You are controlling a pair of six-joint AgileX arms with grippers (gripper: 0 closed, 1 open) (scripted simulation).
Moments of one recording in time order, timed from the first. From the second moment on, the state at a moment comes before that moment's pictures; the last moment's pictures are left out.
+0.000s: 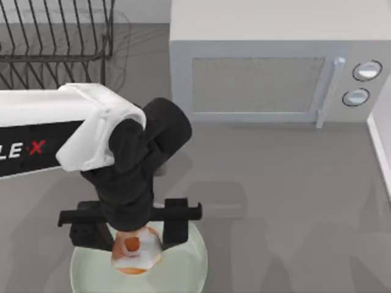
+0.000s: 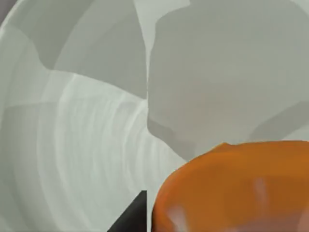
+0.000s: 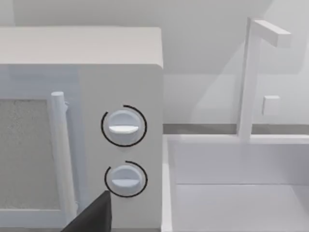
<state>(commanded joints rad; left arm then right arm) -0.71 1.71 1.04 -0.92 0.05 -0.70 0.00 0.00 0.00 0.00 0.00 0.00</state>
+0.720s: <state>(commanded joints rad) -0.72 1.73 1.02 -0.90 0.05 -0.71 0.00 0.00 0.00 0.00 0.00 0.00</state>
